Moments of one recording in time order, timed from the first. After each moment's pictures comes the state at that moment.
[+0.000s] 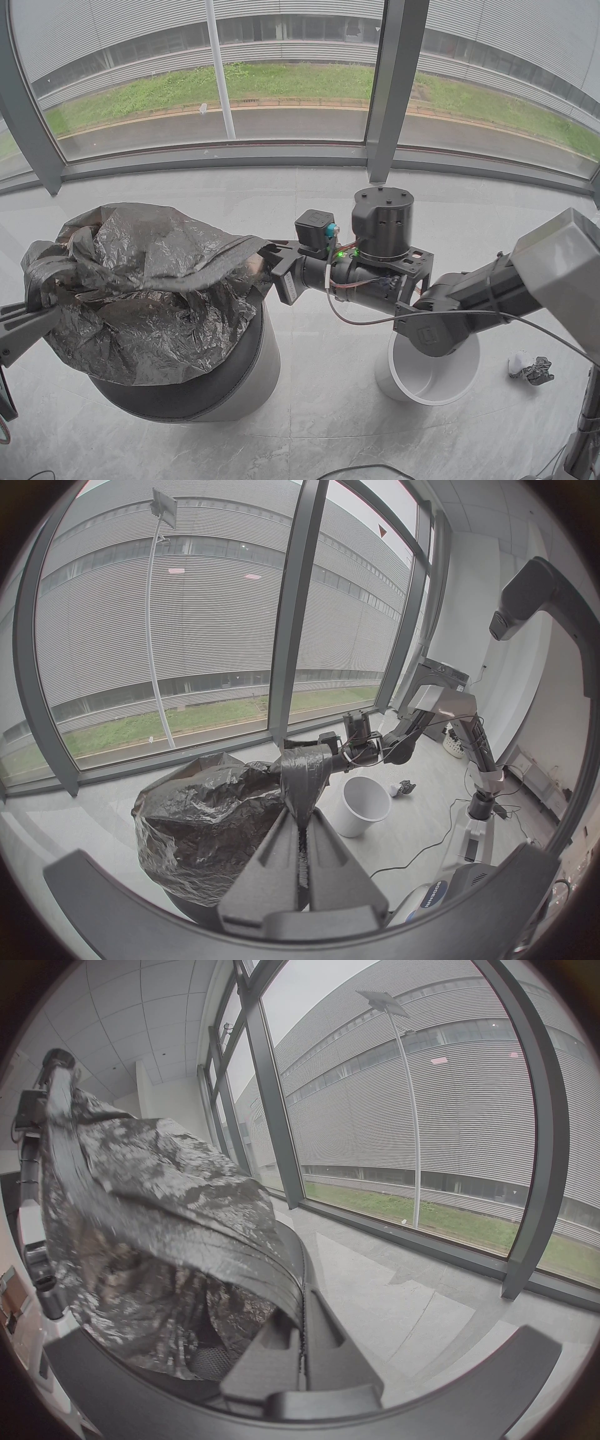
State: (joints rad) left arm -0.68 0.76 -0.78 0.16 0.05 0.12; right arm 0.74 2.11 -1.29 -0.77 0.19 -0.20
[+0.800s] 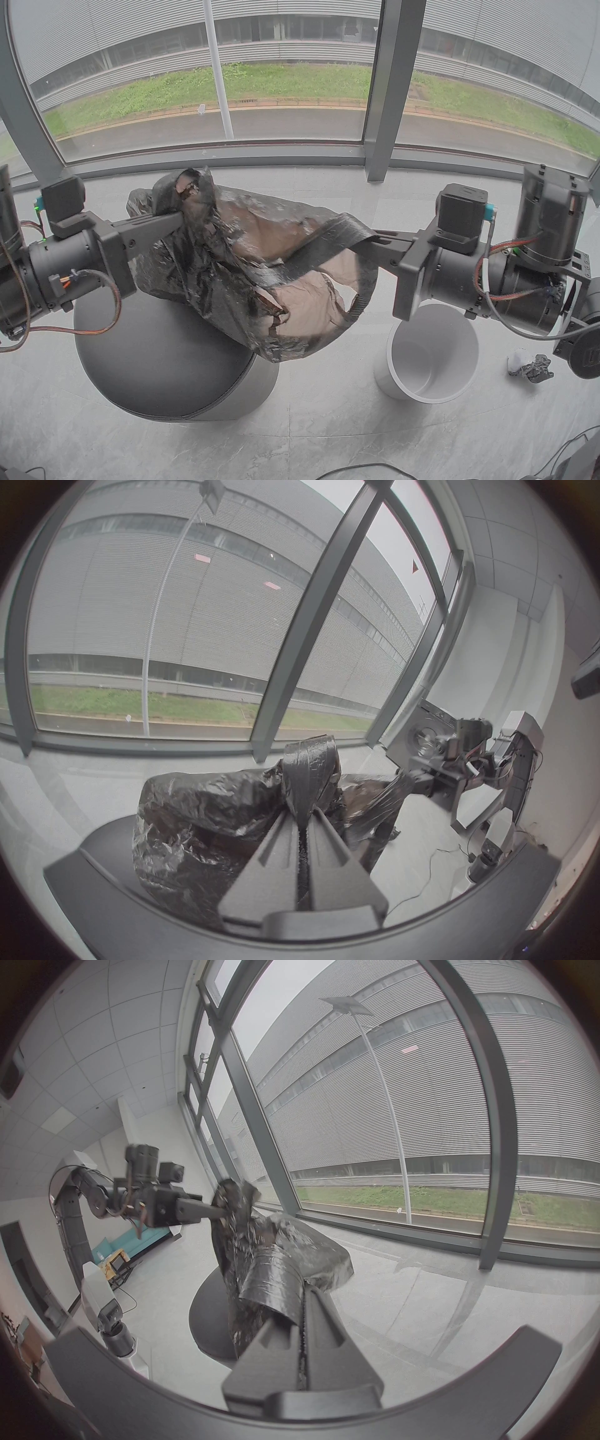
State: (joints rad) left arm -0.40 1.28 -0.76 -0.49 -0.33 -0.09; right arm 0.75 1.59 -0.84 -0.72 0.14 -0.03
